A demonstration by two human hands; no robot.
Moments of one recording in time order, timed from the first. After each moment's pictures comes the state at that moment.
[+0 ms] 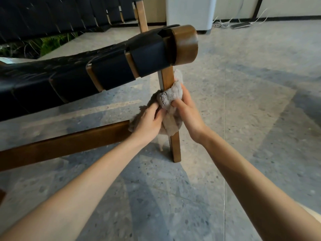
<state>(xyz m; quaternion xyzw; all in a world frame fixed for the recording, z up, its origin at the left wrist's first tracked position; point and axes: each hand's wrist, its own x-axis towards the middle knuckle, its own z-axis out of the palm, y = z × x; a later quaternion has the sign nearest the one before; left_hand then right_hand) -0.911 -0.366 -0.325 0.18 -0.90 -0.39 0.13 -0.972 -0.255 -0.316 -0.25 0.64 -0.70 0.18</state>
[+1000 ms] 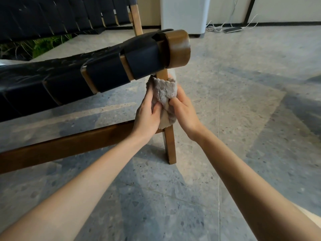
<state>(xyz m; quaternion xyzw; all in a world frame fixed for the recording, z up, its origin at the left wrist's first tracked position) -0.919 -0.350 -0.304 0.13 -0.82 -0.51 0.21 -0.980 -0.258 -0.312 -0.28 0.67 -0.68 0.11</state>
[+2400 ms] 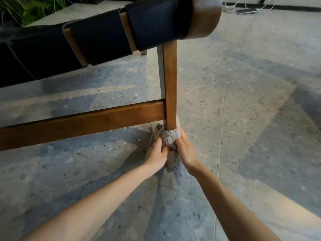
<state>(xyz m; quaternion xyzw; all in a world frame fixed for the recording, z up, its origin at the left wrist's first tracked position) -0.884 -0.326 -0.447 0.27 -0.82 -0.50 -0.03 -0.941 -0.231 -0.449 -0.15 0.69 -0.65 0.27</state>
